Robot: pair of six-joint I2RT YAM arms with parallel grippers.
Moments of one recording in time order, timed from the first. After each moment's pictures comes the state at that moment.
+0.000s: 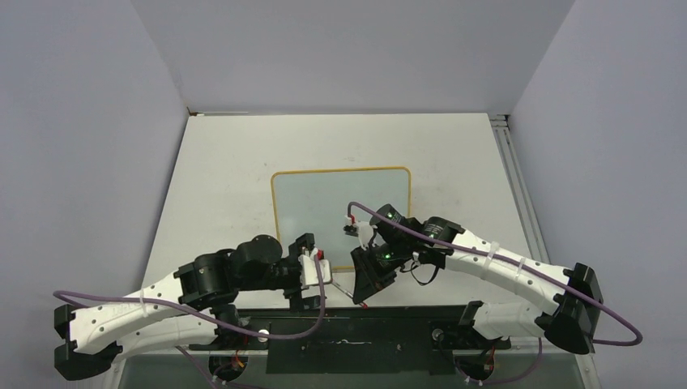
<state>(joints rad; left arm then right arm) -1.18 0.72 0.80 -0.58 0.12 0.27 0.98 1.20 0.98 -0.76 -0.61 0.54</state>
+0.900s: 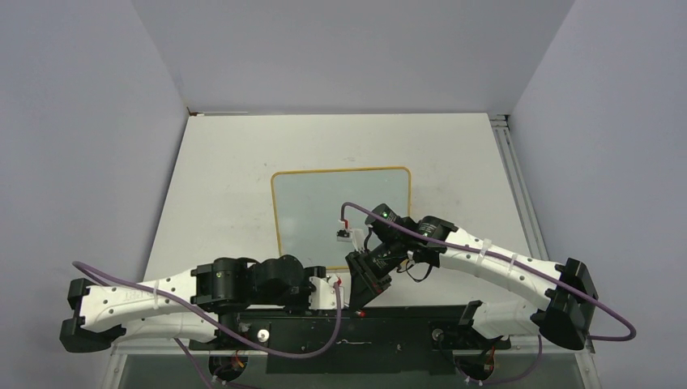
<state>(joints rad) -1.40 0.82 0.83 -0.75 -0.05 0.28 0.99 1.25 0.98 -0.72 -0.83 0.55</state>
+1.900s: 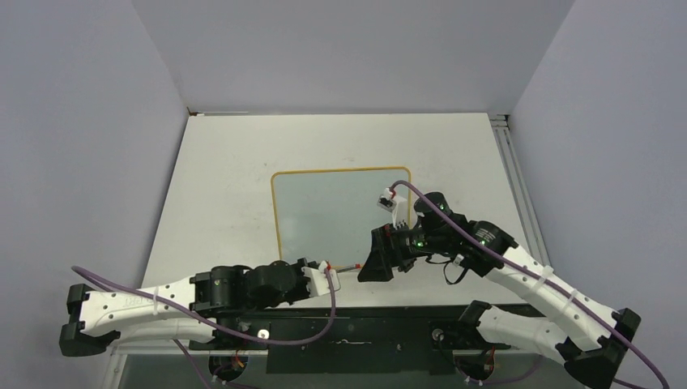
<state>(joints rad) -1.41 0.74 0.68 -0.56 -0.33 0.19 0.84 0.98 0.97 -0.71 -0.61 0.54</state>
